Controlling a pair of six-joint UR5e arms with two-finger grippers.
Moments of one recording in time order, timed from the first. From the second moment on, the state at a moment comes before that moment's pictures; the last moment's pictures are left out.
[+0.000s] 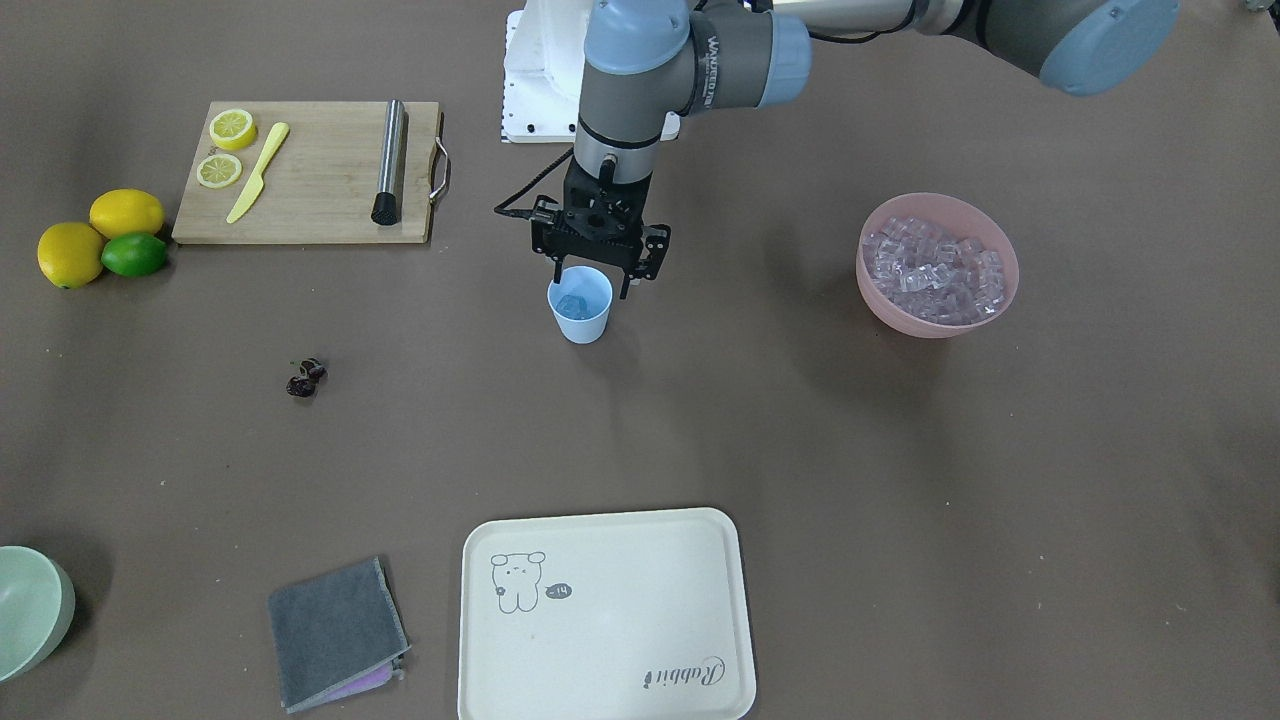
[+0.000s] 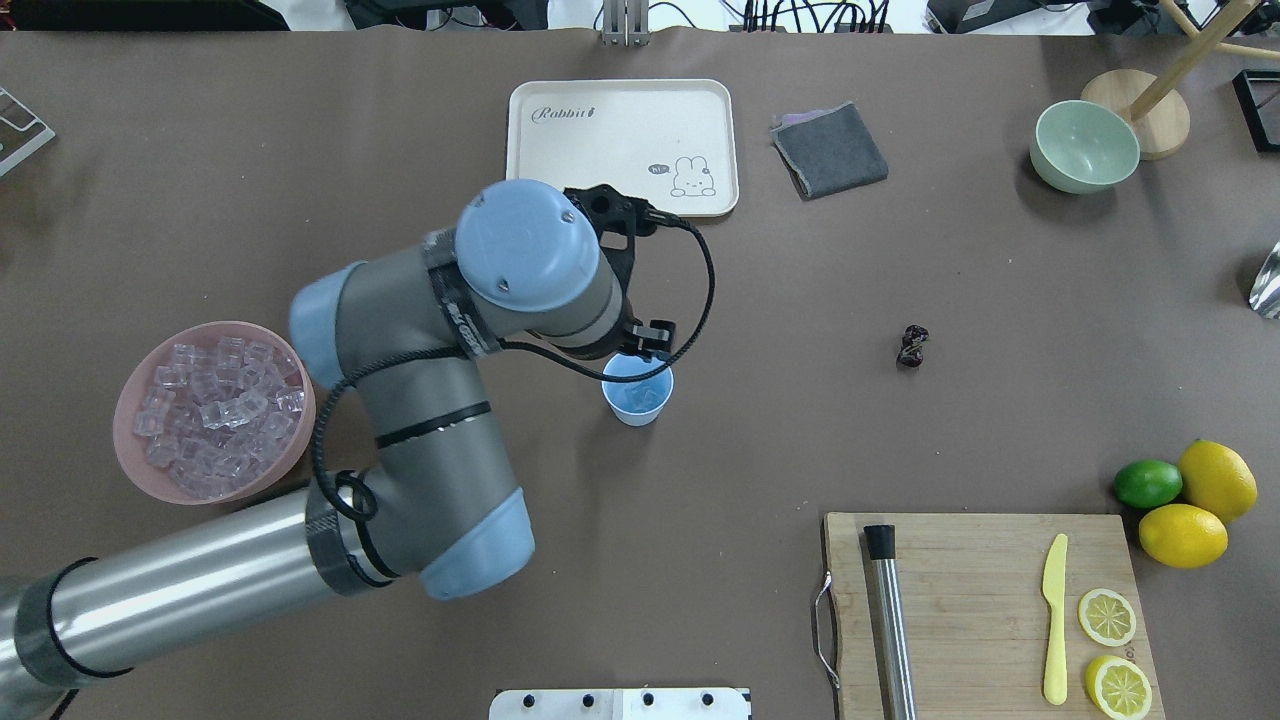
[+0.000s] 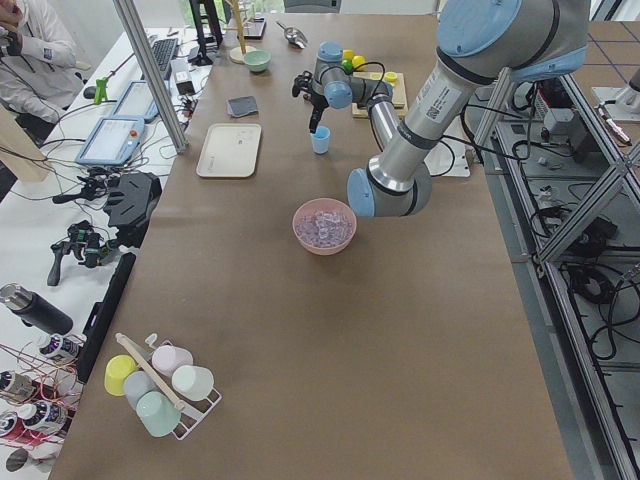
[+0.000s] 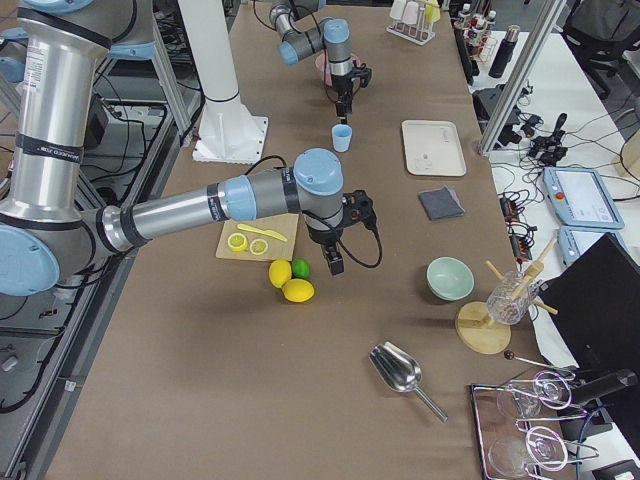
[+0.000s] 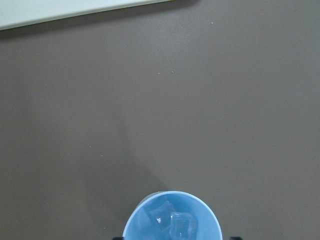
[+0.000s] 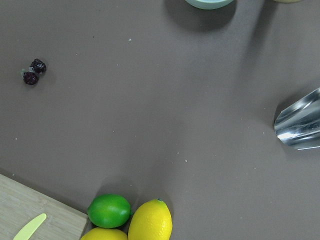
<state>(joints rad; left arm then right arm) -0.54 -2.36 -1.69 -1.59 -1.82 -1.00 1.47 -1.79 2.09 -1.64 2.41 -0.13</state>
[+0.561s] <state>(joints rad) -0.75 -1.99 -2.03 -1.44 -1.97 -0.53 1.41 -1.78 2.10 -1.64 2.40 -0.10</state>
